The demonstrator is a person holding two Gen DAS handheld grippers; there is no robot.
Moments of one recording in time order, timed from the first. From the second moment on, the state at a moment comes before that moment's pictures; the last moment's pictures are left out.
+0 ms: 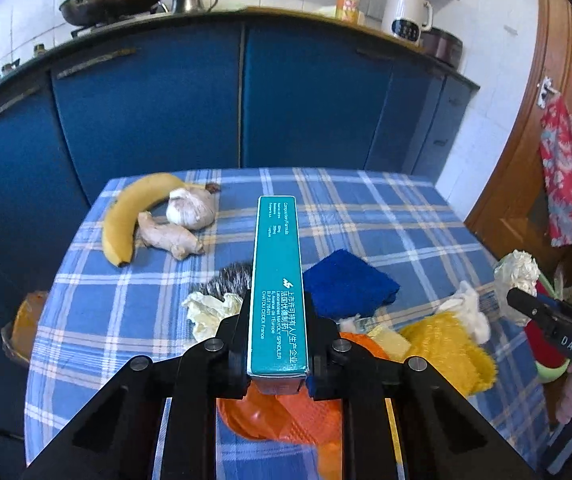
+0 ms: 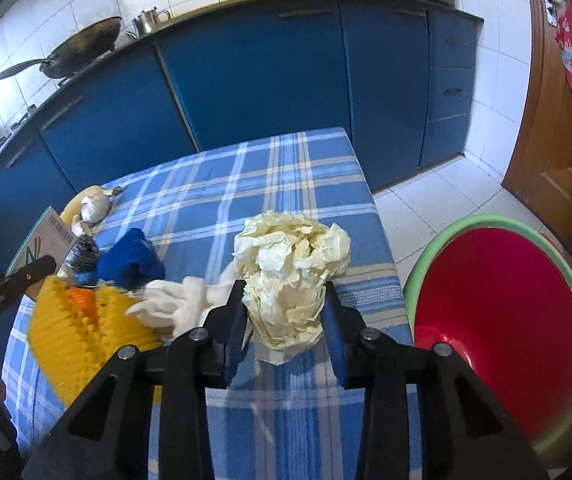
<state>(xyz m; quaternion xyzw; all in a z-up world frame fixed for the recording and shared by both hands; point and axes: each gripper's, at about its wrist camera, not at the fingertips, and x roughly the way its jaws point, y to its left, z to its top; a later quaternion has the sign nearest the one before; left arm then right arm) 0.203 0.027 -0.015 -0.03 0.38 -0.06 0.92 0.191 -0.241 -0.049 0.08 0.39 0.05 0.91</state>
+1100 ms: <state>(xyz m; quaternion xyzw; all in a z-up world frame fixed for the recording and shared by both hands) 0.152 -0.133 0.035 0.00 0.35 -0.22 0.91 0.080 -0.339 -0.006 0.12 0.34 -0.02 0.93</state>
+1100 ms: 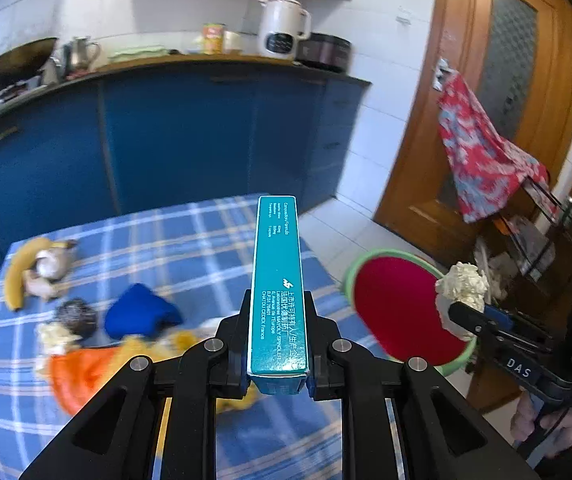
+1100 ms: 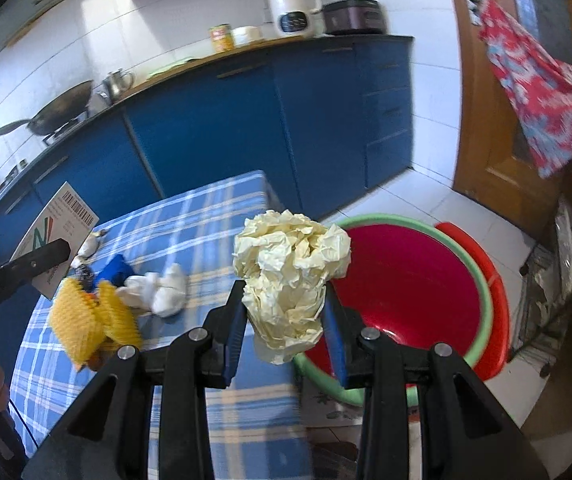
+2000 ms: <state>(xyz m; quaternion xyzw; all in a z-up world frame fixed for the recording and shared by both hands) 0.172 -0.281 -0.031 0.06 0.43 -0.31 0.85 0.082 -0.452 -0.078 0.21 0.40 -0.08 0.89</state>
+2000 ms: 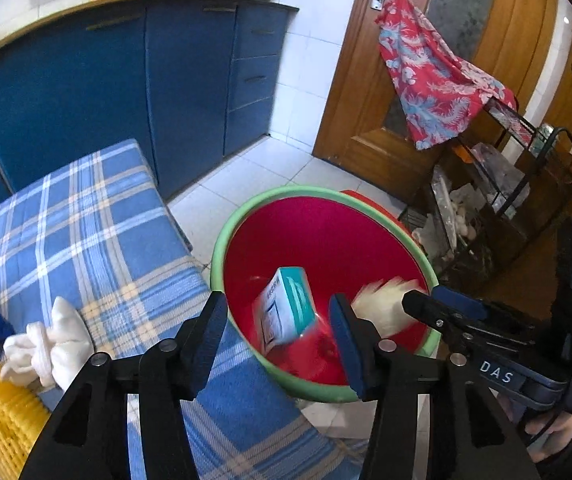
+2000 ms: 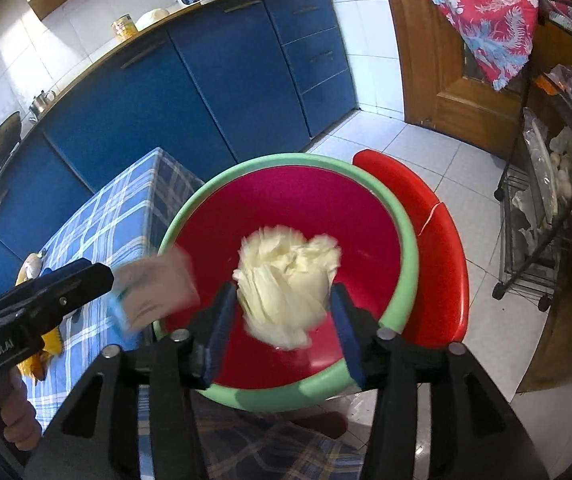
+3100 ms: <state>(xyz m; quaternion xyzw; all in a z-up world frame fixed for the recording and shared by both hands) 0.147 -0.138 -0.008 0.02 0.41 -0.18 0.89 0.057 -0.376 -0.045 0.21 0.36 -0.04 0.91</state>
